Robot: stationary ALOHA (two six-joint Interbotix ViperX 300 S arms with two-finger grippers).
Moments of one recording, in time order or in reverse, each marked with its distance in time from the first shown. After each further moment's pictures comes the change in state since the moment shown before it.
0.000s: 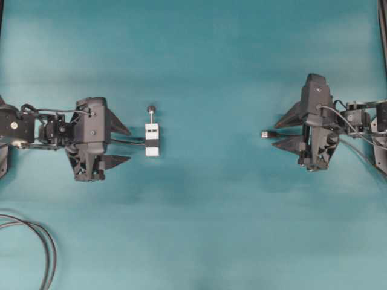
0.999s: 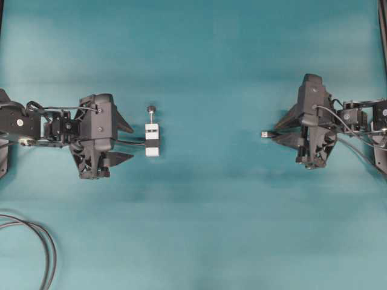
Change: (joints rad) left arm 0.018 0.011 -0.032 0.002 0.049 0.000; right arm -0.029 0.051 0.000 0.000 -0.020 -0.037
